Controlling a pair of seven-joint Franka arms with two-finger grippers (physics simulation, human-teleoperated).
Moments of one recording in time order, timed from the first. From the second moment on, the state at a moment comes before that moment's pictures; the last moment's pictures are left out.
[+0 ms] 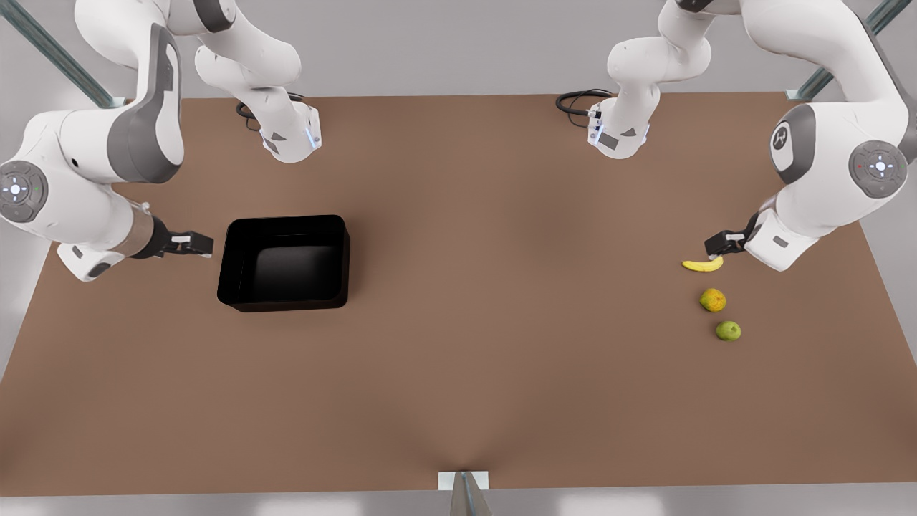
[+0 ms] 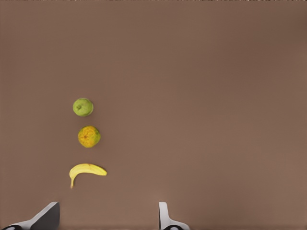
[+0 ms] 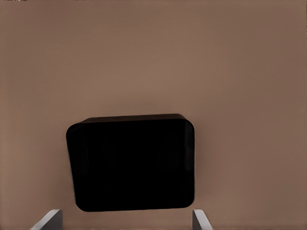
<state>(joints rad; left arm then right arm) 0.08 0.13 -0.10 -1.53 0.06 1.57 -0.10 0.03 0.21 0.01 -1.35 0.01 1.38 0.05</state>
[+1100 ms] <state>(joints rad) 0.39 0.77 -0.12 -1.58 0.08 2.21 0.01 -0.14 -0.04 -0.10 -2.63 -0.05 2.57 -0.01</state>
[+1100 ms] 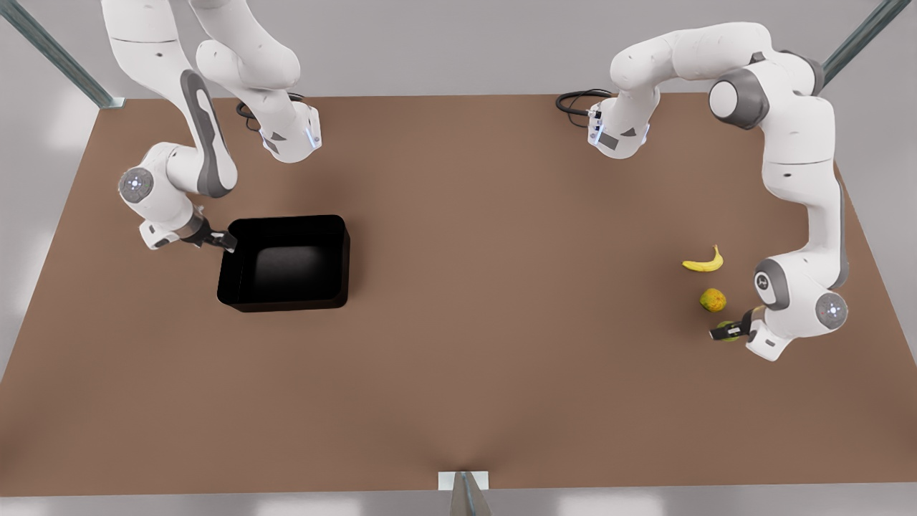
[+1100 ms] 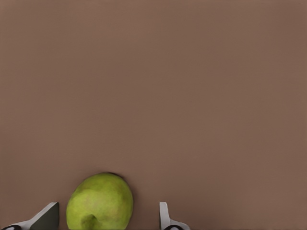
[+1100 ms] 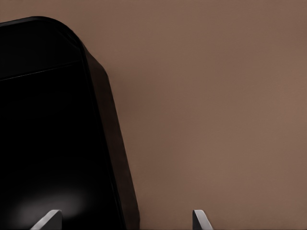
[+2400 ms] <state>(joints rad) 0.39 0.80 -0.11 -1.57 0.08 2.25 0.00 -0.13 -0.13 -0.11 -2.57 -0.04 2.30 -0.07</state>
